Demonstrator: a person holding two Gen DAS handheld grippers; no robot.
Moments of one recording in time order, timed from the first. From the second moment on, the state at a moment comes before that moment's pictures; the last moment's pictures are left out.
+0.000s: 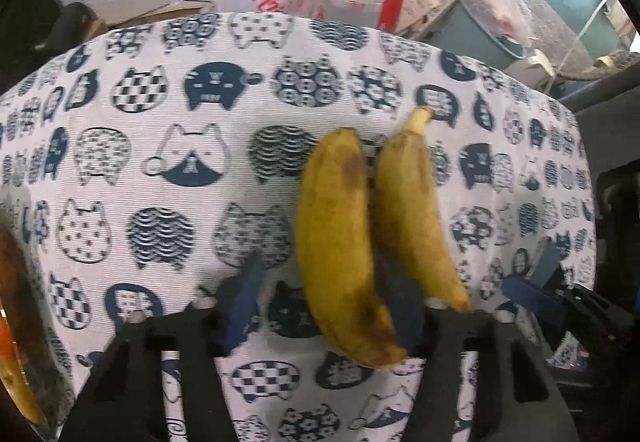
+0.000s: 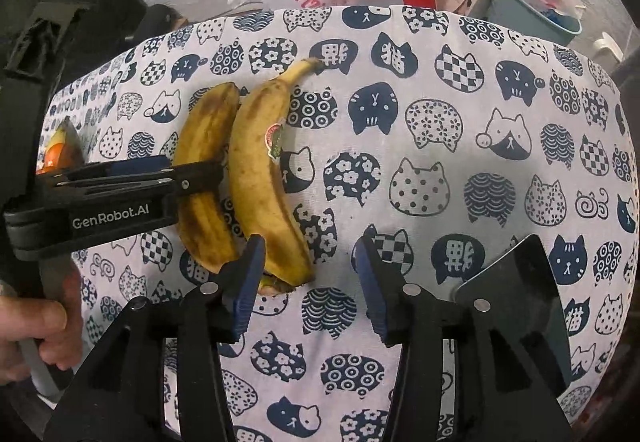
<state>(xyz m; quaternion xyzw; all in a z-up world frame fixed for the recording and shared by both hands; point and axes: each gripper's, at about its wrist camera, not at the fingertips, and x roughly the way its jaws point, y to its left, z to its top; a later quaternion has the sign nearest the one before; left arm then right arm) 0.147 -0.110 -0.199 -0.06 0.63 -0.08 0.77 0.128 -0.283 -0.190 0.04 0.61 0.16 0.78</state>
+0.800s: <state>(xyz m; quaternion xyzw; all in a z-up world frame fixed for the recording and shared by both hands) 0.122 -0.055 -0.185 -0.02 0.63 -0.08 0.77 0.148 -0.232 -0.205 -0.01 0.59 0.17 0.79</state>
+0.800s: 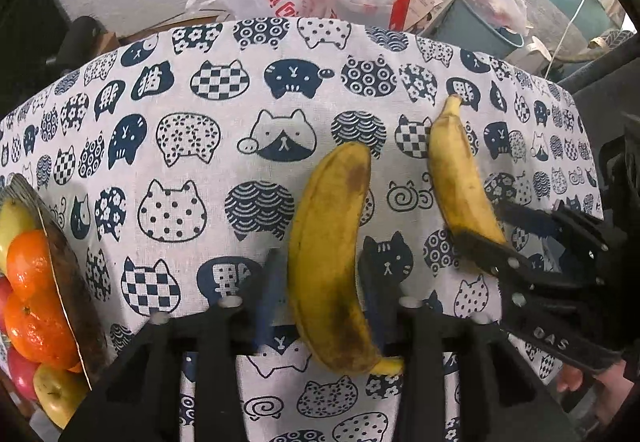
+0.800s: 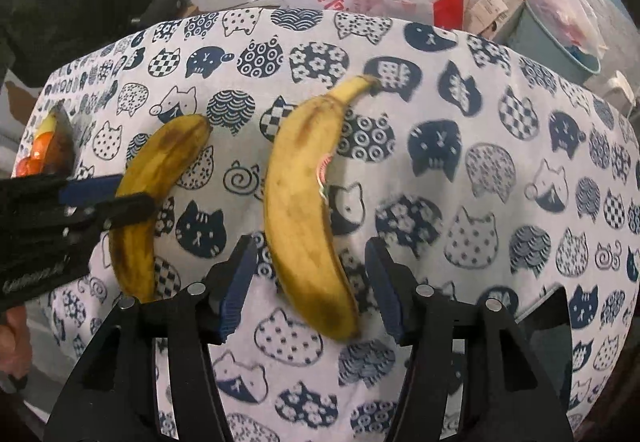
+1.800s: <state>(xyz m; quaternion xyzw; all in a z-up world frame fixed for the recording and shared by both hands) 0.093 -0.063 -0.172 0.01 0.59 -0.08 0.80 0.132 -0.231 -0.194 0.00 0.55 0.17 0.82</state>
